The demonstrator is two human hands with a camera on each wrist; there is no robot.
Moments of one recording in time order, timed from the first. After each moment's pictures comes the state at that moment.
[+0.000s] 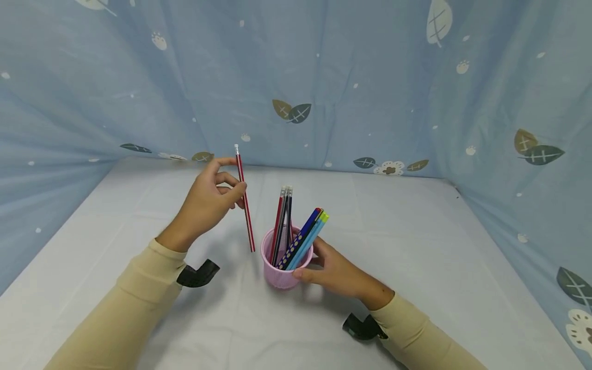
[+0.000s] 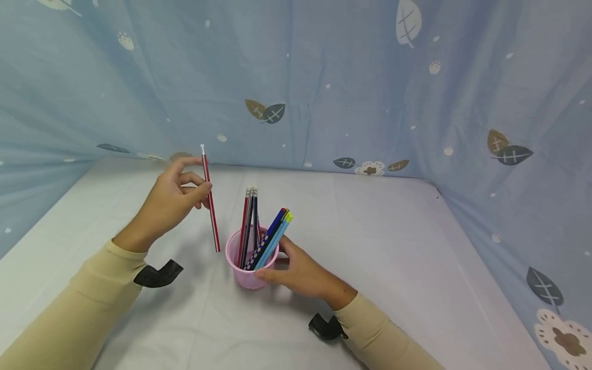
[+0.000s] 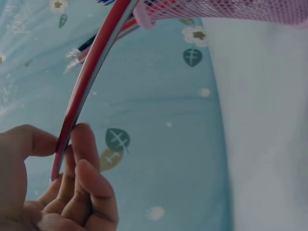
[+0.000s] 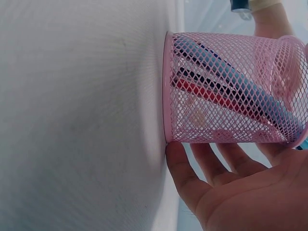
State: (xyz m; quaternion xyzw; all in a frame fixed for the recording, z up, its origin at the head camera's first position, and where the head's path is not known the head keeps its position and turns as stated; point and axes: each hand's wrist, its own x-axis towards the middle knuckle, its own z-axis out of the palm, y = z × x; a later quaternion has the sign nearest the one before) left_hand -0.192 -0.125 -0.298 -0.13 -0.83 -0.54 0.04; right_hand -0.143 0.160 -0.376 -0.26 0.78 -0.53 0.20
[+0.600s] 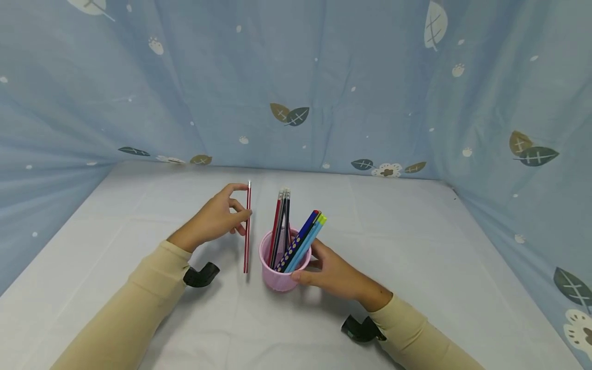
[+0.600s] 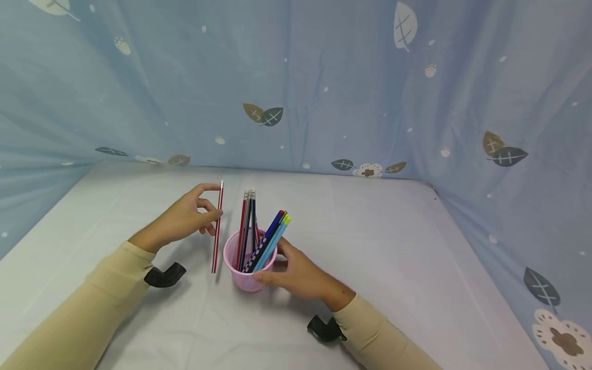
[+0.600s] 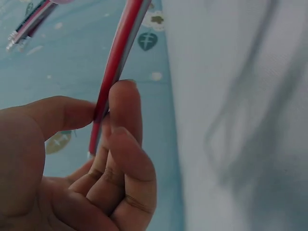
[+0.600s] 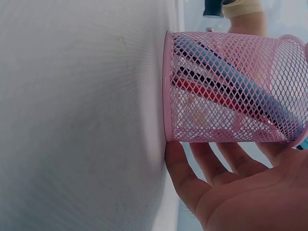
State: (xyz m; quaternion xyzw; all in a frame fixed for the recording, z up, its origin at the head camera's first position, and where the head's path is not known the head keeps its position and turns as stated) left_hand -0.211 -0.128 -0.336 -0.12 -0.88 -0.45 -0.10; right_hand -0.144 0.160 -0.377 -0.25 0.78 -0.54 0.20
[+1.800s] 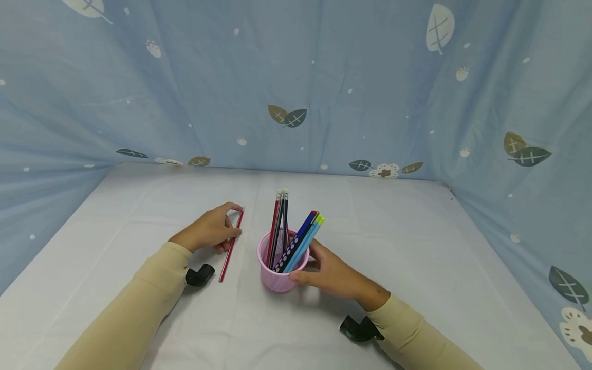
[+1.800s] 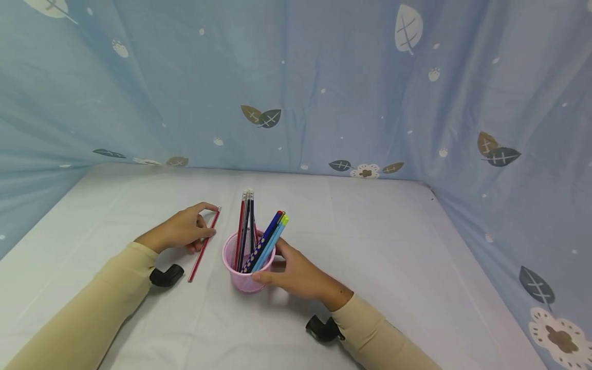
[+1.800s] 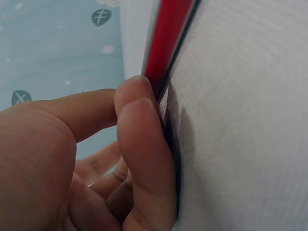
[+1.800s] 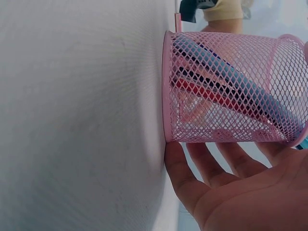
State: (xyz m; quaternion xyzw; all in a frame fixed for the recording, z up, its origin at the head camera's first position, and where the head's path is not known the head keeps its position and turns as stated) left_hand -0.220 -0.146 -0.371 -0.09 -0.89 -0.39 -0.19; right_hand -0.142 0.160 -0.376 -0.25 0.78 -0.53 0.21
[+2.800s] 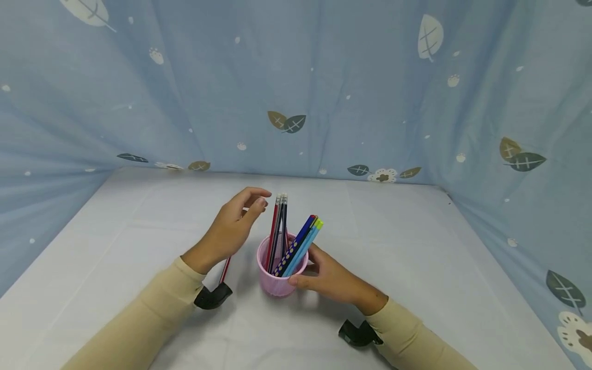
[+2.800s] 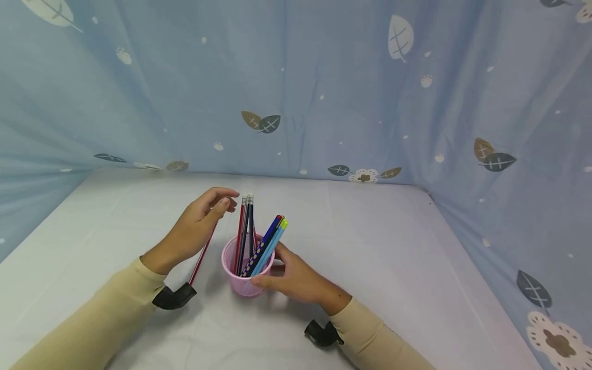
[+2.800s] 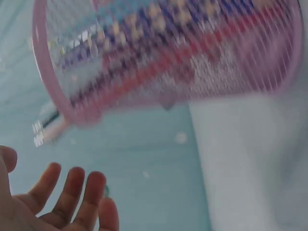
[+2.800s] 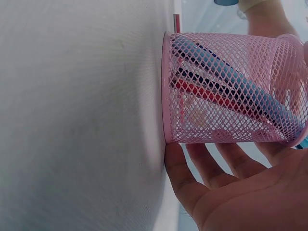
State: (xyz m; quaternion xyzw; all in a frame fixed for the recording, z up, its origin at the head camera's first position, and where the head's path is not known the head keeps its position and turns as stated) left_hand -0.178 -0.086 -0.322 -0.21 -0.84 -0.49 0.05; right_hand -0.141 0.160 -0.376 -0.25 0.78 -0.54 0.20
